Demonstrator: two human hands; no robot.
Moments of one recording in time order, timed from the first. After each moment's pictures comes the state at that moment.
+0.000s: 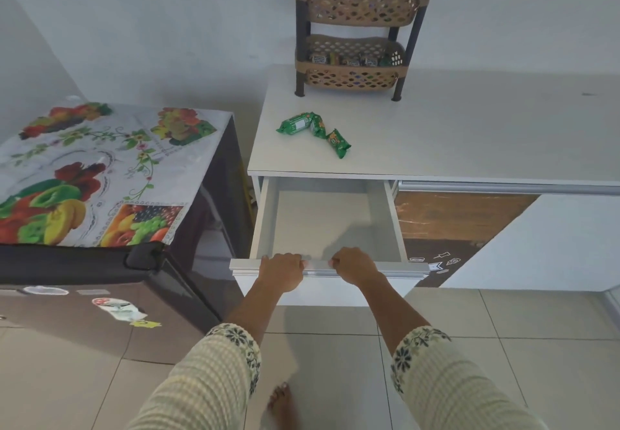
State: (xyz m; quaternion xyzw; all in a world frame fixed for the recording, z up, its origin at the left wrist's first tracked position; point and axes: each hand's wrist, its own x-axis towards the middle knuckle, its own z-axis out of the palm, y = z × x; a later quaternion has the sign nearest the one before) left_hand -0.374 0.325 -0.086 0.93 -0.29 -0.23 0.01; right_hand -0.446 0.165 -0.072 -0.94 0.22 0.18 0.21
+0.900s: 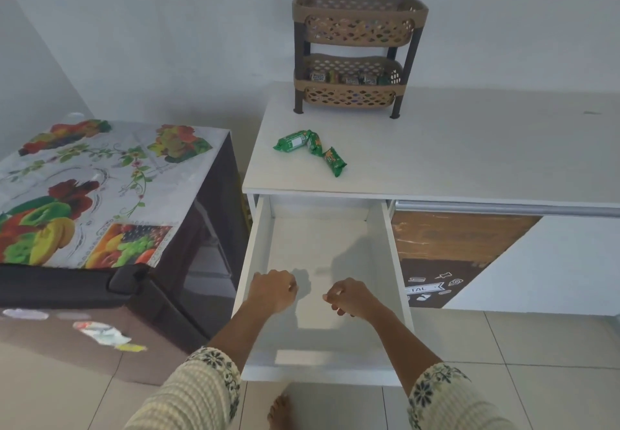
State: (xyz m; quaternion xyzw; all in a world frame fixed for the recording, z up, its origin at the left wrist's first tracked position) left_hand -0.367 0.316 -0.086 0.94 -0.27 -0.20 0.03; right_hand -0.465 0.140 -0.091 -0.85 0.25 0.20 0.43
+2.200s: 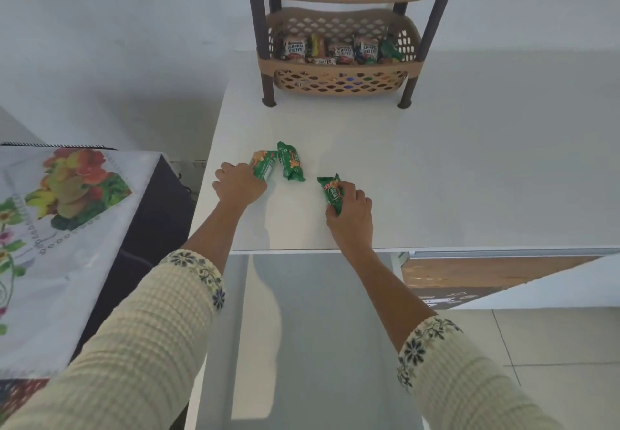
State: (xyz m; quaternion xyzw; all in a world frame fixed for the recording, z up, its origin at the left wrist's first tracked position) left_hand -0.017 0.135 -0.052 0.98 -0.06 -0.11 0.13; right_hand -0.188 -0.005 -0.070 -0.89 0.32 -0.15 0.30
